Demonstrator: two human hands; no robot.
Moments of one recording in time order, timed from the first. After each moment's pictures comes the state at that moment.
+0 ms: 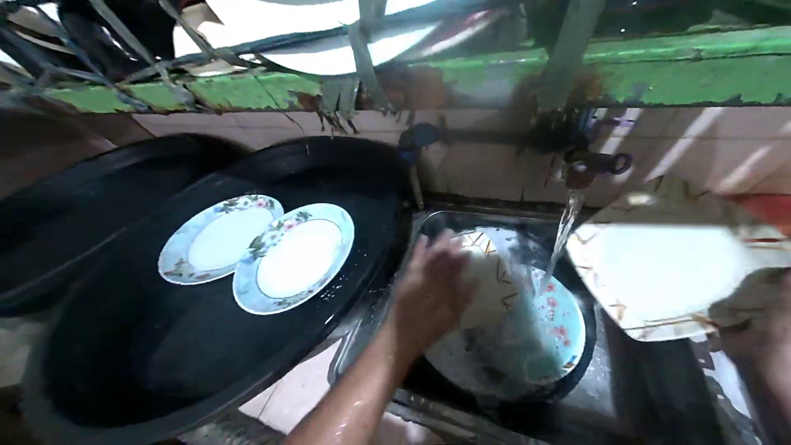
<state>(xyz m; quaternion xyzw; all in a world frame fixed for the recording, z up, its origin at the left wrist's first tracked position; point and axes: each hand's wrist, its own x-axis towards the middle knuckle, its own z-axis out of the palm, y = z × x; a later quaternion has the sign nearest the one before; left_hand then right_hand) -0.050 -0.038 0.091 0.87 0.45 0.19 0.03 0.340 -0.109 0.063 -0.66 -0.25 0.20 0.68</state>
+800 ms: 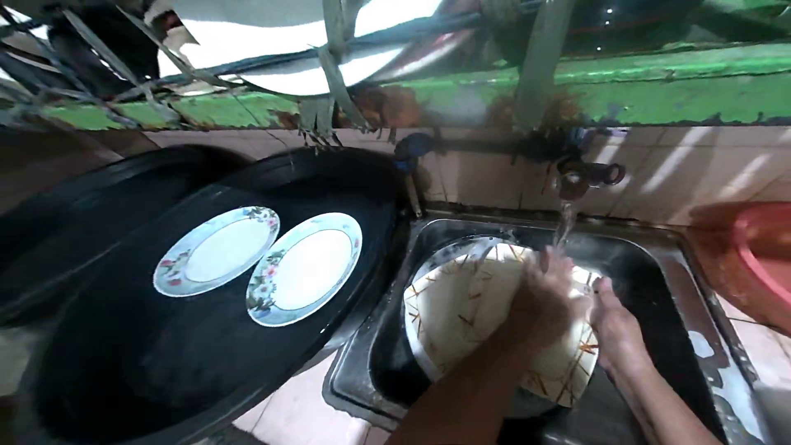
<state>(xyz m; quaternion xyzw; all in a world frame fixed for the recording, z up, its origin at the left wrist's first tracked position) 0.131 -0.013 -0.003 0.87 0.41 0.21 0.18 0.239 -0.072 0.018 -0.64 -0.22 0.44 0.60</state>
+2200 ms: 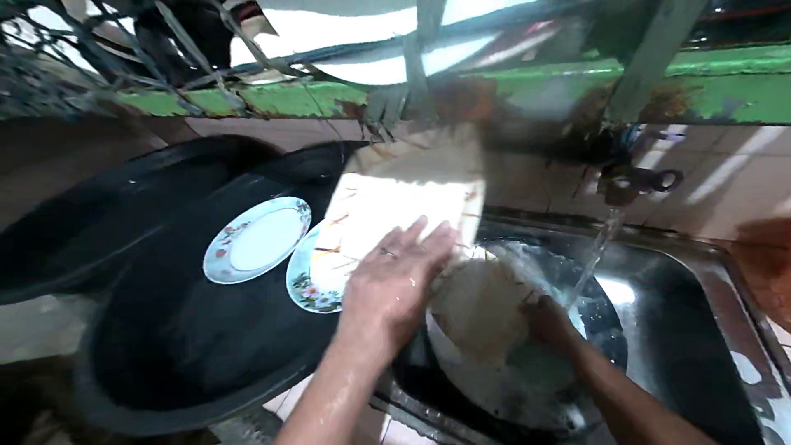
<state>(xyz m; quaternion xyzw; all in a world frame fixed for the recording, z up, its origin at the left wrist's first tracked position) -0.094 -0.047 0.161 0.82 0.44 0.31 -0.18 0.171 -0.012 -0.038 -0.72 -0.44 0.51 0.15</state>
